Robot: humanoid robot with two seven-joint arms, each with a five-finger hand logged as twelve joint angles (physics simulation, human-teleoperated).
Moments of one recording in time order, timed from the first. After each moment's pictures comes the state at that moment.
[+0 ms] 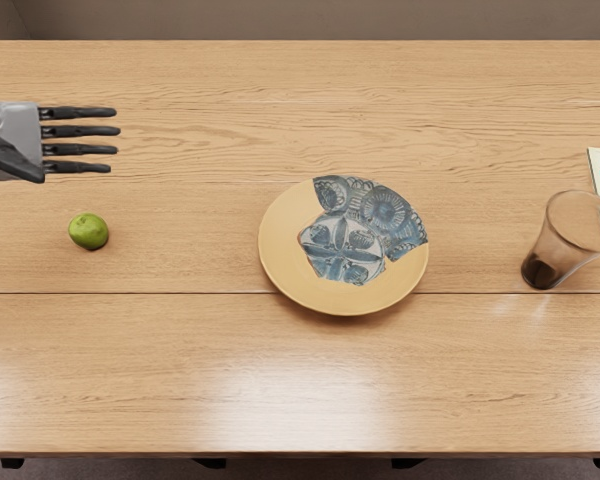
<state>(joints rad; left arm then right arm) -1.03 1.08 -0.45 -1.24 -0.38 -0.61 0.61 -0.09 0.00 -0.04 0.19 -0.02 0.06 -0.40</state>
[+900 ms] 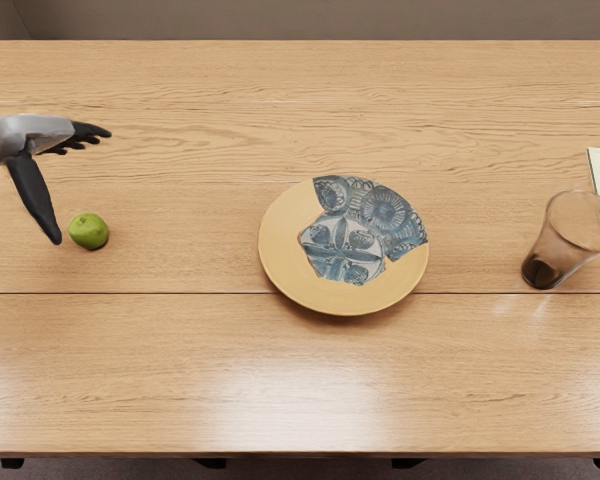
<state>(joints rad) -1.08 0.97 -0.49 -1.55 0.85 -0.39 0.61 -0.09 0.00 -0.04 0.20 -0.02 0.07 -0.40</state>
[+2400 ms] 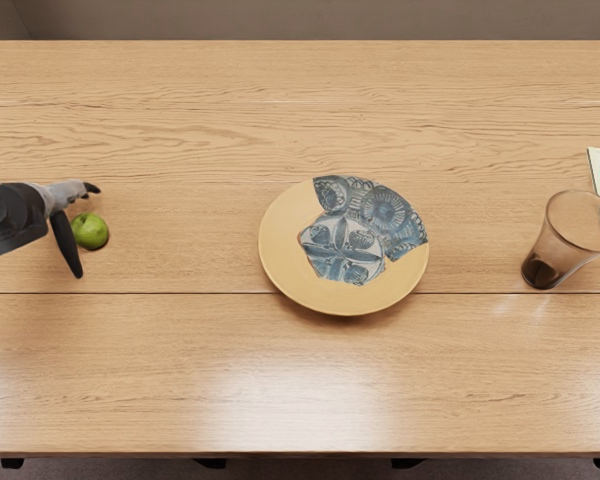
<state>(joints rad) -0.94 0.62 -0.35 -1.12 1.16 -0.16 0.61 -0.08 0.00 -0.04 0.21 -0.02 0.07 -0.40</state>
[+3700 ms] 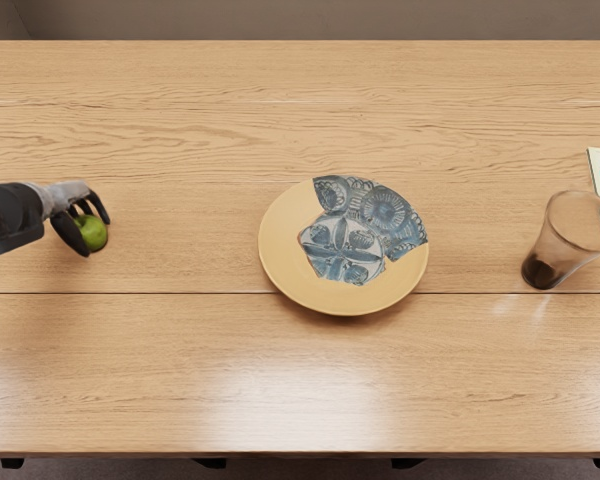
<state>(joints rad) -0.95 0.67 -0.34 -1.20 1.15 -0.17 0.61 -0.07 0.00 -0.04 0.21 -0.02 0.07 -0.40</state>
